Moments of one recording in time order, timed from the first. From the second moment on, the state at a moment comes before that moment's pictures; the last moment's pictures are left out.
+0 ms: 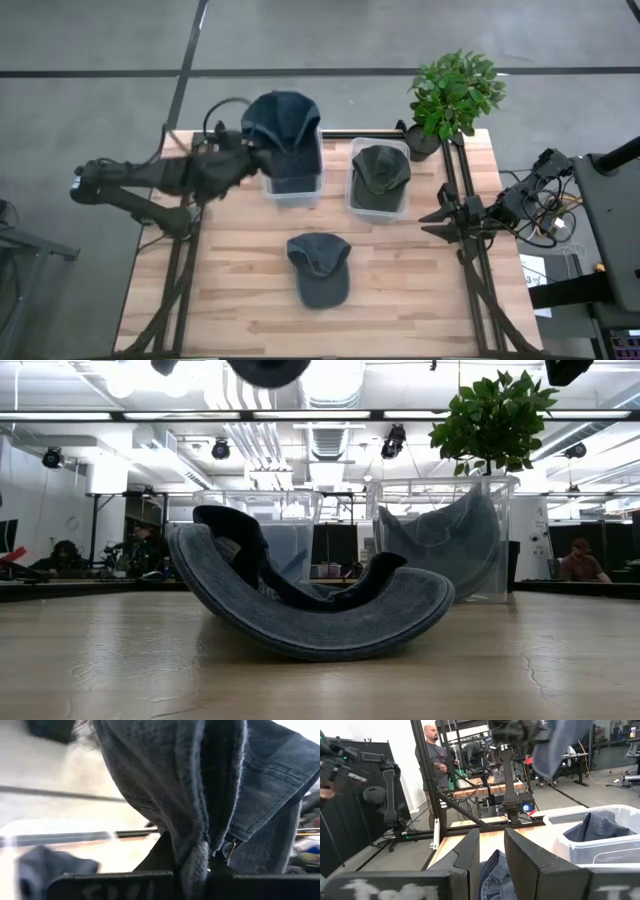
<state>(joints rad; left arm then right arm) -0.09 1.09 1.23 -0.43 -0.90 -0.90 0.67 0.42 0.47 0.01 0.57 0.18</state>
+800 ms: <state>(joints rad) 0.42 1.22 1.04 -0.48 -0.22 -1.00 0.67 0.42 0.47 -0.08 0.56 0.17</state>
